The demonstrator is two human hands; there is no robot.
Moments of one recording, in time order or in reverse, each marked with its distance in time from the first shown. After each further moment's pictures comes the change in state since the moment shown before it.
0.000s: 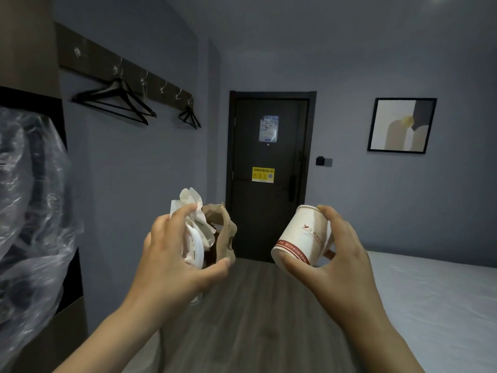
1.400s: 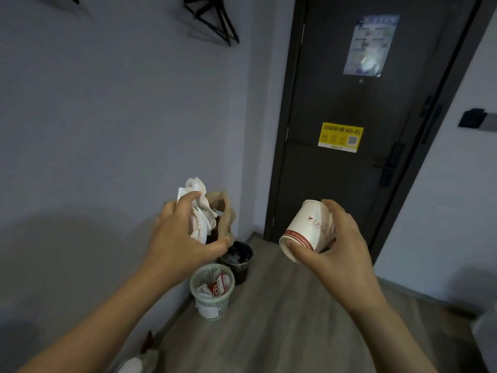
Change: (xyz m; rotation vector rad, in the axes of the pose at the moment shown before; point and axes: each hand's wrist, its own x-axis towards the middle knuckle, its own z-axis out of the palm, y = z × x) left_hand 0.588 -0.524 0.364 0.247 -0.013 -0.269; right_hand 0.511 0.484 0.549 0.090 -0.318 0.149
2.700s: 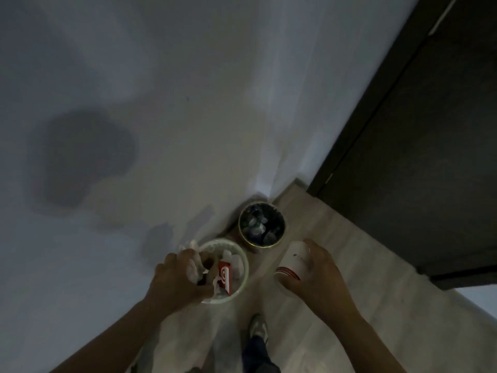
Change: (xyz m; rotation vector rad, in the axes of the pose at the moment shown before) left_hand 0.342 -0.369 0.368 0.351 -0.584 -0.764; right_hand 0.423 0.386 0.383 -0.097 -0.769 0.468
